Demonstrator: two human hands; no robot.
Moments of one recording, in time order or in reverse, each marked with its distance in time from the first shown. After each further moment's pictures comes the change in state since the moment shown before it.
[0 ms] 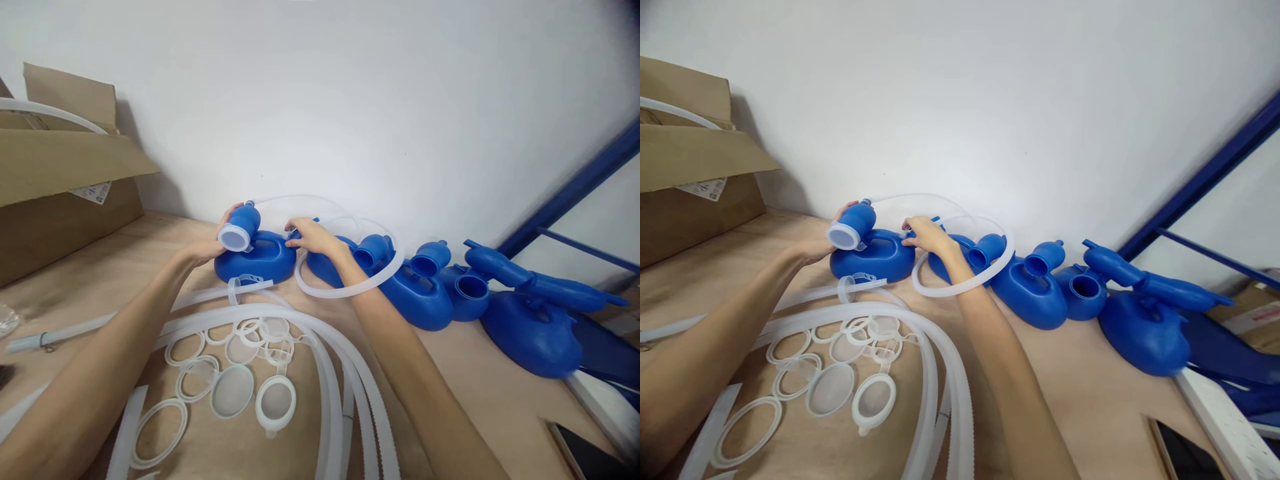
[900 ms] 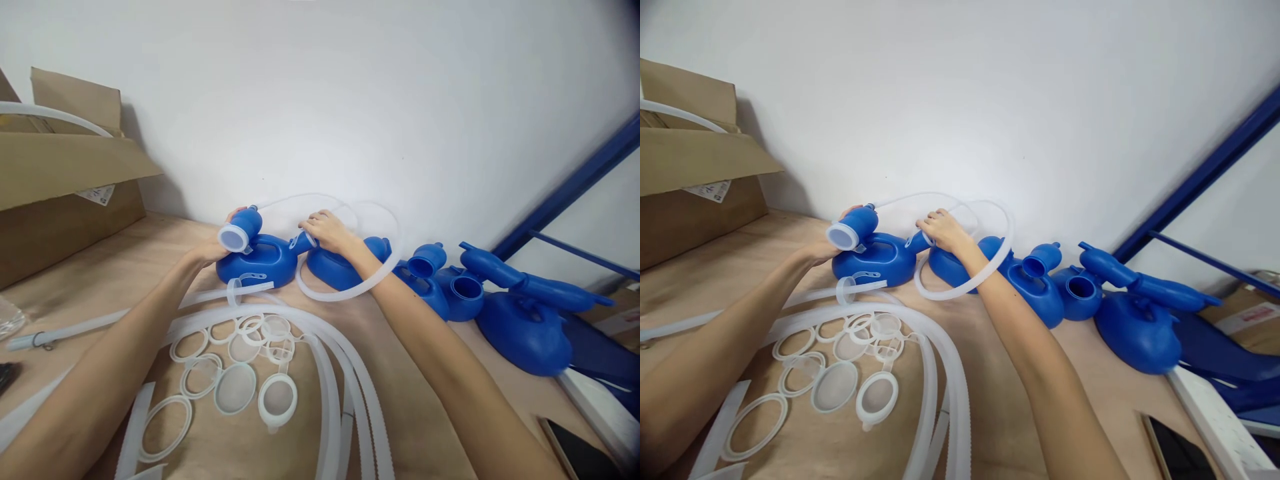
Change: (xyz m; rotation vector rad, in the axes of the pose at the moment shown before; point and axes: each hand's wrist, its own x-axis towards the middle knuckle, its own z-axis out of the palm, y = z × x) left_hand 0.009 -0.010 0.004 0.100 -0.018 0.113; right_hand -0.027 0.025 -0.021 -0.379 0.031 -0.150
